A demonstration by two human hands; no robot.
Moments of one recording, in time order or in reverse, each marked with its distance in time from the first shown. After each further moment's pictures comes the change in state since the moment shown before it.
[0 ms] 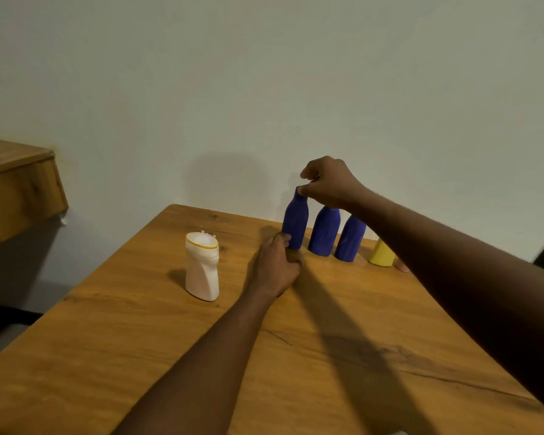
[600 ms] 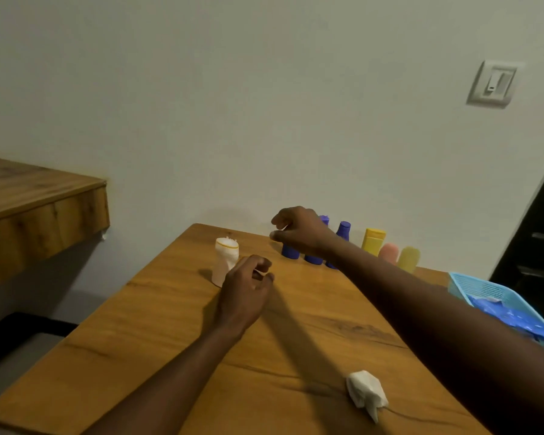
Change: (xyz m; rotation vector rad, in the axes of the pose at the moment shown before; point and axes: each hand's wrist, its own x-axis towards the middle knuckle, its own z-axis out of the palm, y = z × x) left_hand -0.147 0.032 -0.101 -0.126 0.239 0.117; right_hand -0.127 -0.096 -0.008 0.135 -0.082 -0.139
